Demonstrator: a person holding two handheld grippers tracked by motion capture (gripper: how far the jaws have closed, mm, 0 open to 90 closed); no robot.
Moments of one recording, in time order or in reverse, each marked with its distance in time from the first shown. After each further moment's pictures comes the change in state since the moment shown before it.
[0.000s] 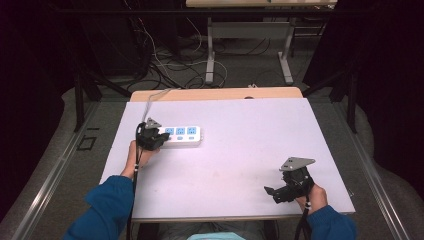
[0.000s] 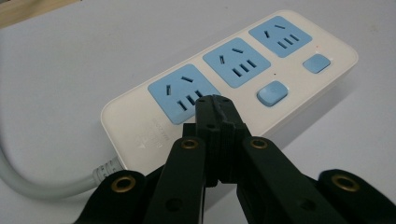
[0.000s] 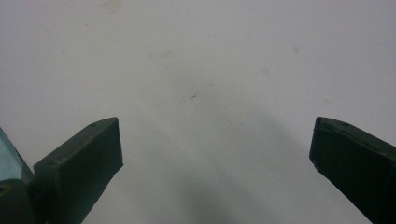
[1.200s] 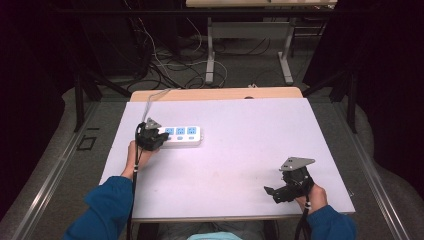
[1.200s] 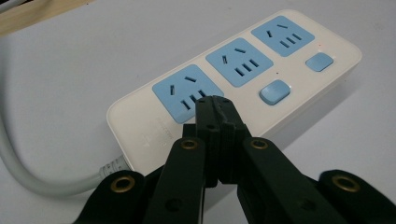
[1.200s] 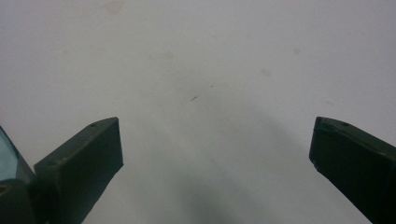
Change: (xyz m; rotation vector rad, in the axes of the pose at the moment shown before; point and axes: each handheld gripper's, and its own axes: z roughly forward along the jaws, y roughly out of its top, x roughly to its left) left arm -0.002 0.000 -0.002 -0.002 0.022 0.017; right arm 0.000 0.001 0.000 0.010 0.008 -0.001
